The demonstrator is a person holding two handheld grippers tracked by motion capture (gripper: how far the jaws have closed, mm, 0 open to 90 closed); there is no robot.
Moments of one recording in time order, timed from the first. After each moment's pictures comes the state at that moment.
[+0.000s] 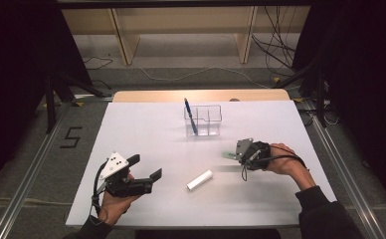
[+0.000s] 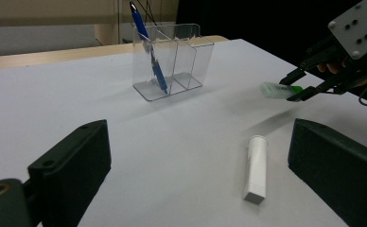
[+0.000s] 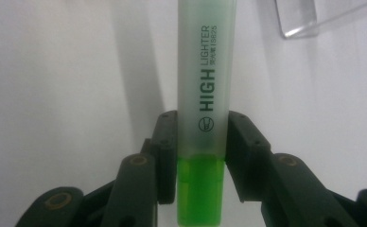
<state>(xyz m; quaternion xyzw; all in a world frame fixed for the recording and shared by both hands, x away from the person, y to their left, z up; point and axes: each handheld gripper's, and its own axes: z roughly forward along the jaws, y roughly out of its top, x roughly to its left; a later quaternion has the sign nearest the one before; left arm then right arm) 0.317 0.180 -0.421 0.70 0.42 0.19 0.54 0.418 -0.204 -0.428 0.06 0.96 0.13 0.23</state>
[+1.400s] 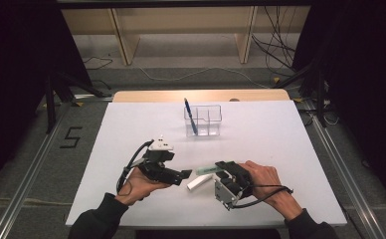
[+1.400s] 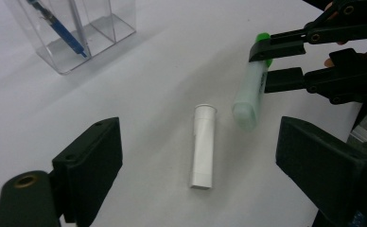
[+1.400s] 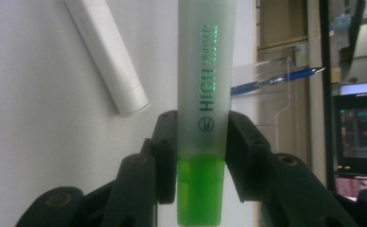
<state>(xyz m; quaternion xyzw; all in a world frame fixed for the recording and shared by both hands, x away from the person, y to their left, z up) 0.363 0.098 -0.389 0.84 0.35 0.07 0.40 0.326 -0.145 -0.435 -0.12 0.87 0.17 0.45</state>
